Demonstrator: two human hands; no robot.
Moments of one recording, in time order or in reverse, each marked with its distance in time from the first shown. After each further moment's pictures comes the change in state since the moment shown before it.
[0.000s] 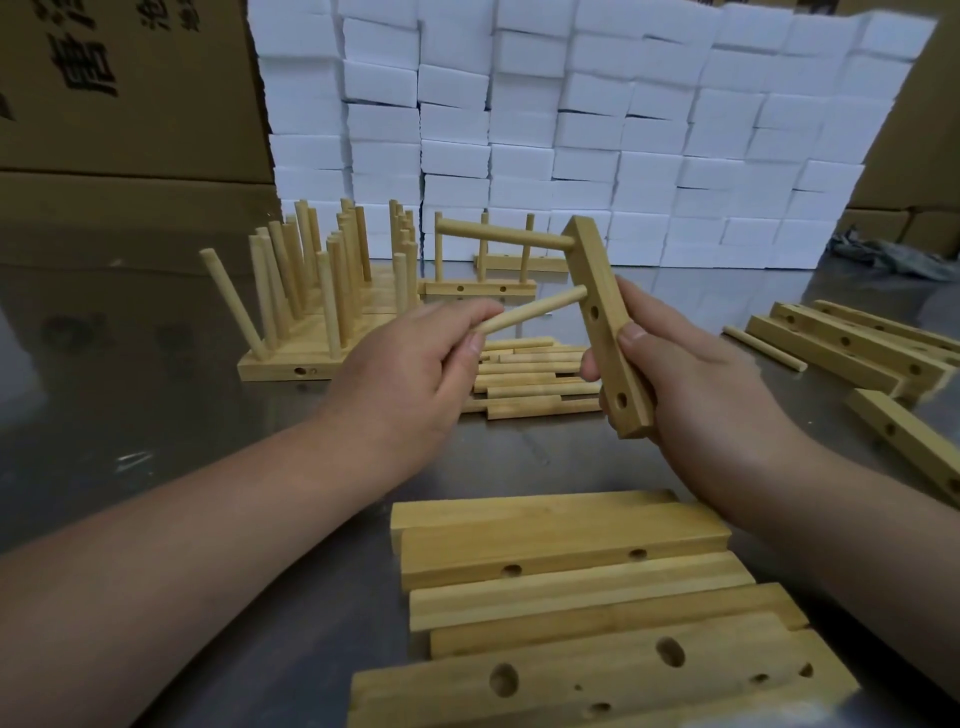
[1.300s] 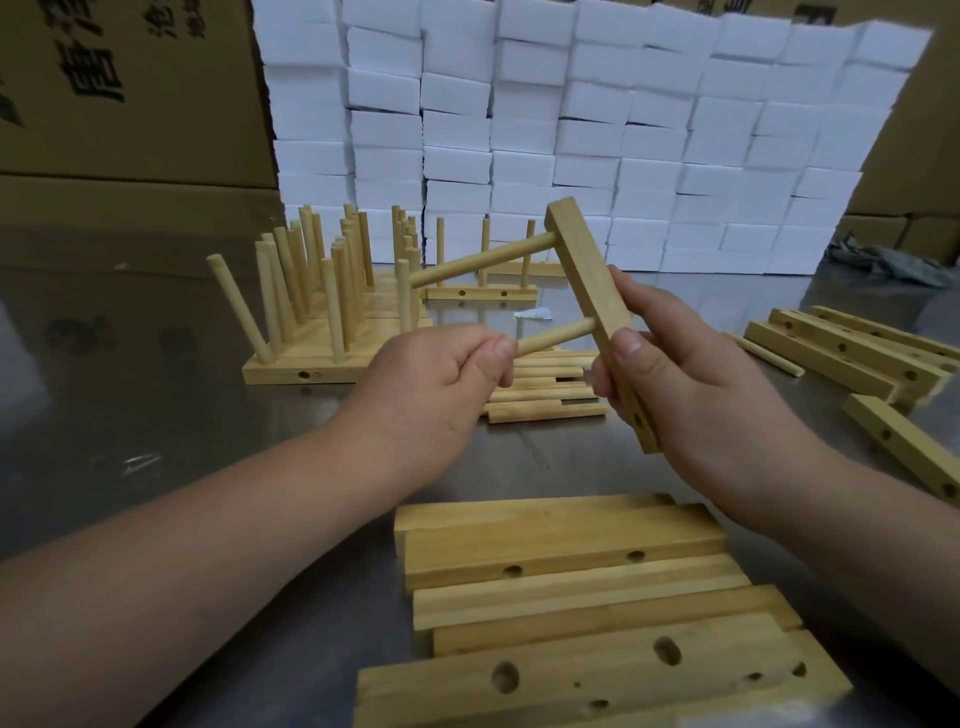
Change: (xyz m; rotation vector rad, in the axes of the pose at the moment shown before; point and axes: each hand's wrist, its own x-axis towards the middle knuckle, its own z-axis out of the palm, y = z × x) left_hand -0.003 0.019 -0.002 -0.180 -0.064 -0.184; right_hand -0.008 -0.010 -0.005 -0.098 -0.097 -0.186
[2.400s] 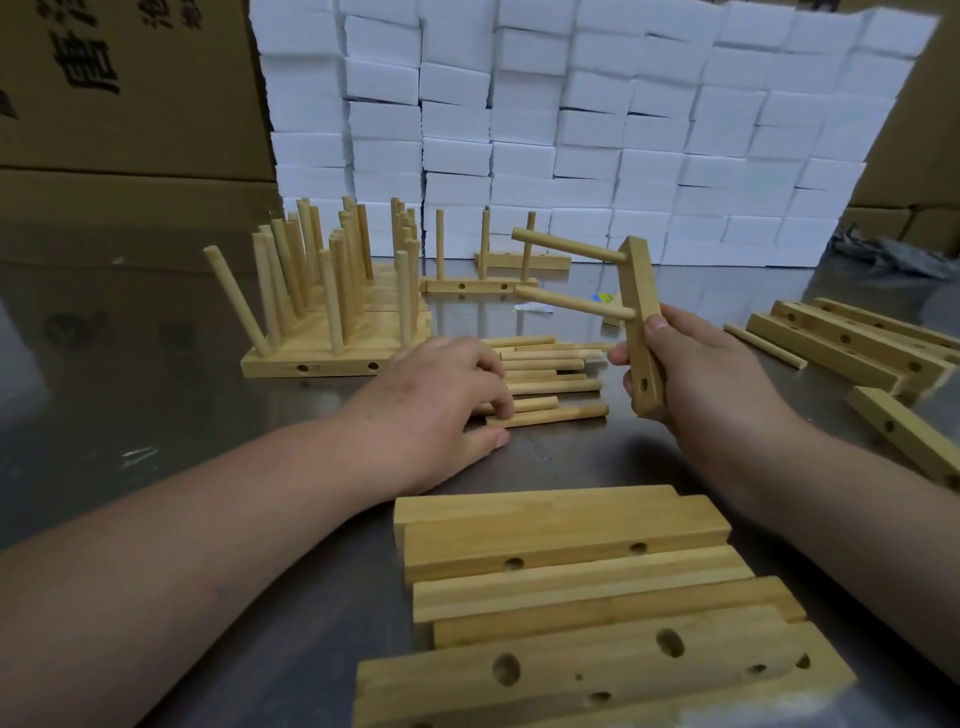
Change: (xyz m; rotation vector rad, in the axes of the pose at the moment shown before) left_hand 0.012 -0.029 0.006 0.583 -0.359 0.149; right_hand 0.025 0.041 -0.002 0.205 0.314 0.409
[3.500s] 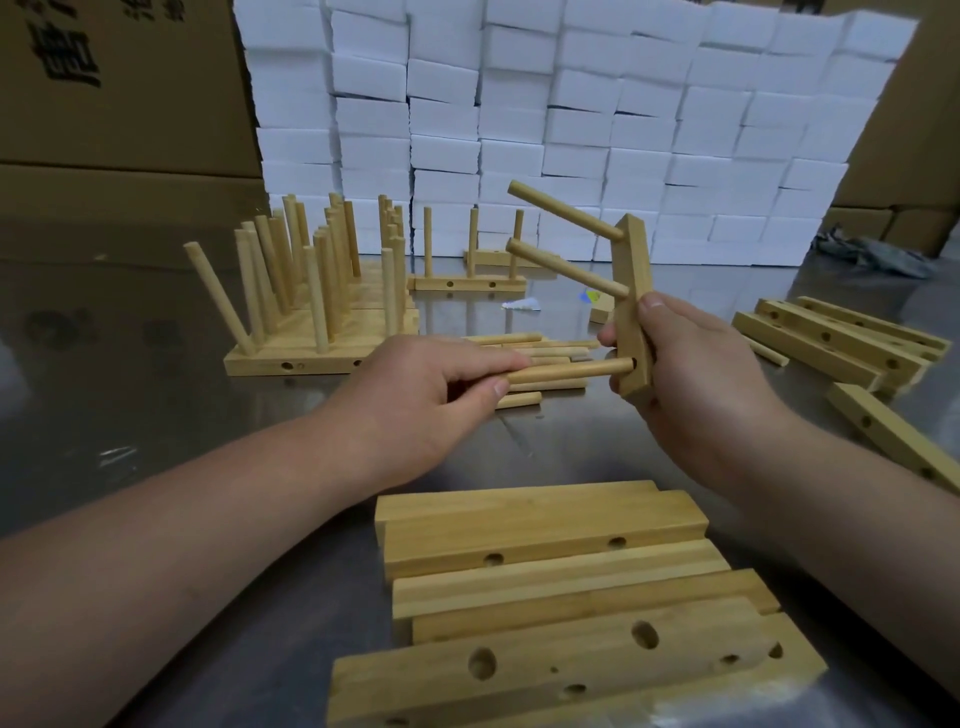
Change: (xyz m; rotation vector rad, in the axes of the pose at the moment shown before) left_hand -0.010 0.015 -0.011 -0.518 0.221 0.004; right_hand -0.011 -0.015 0.006 0.080 0.038 -0.021
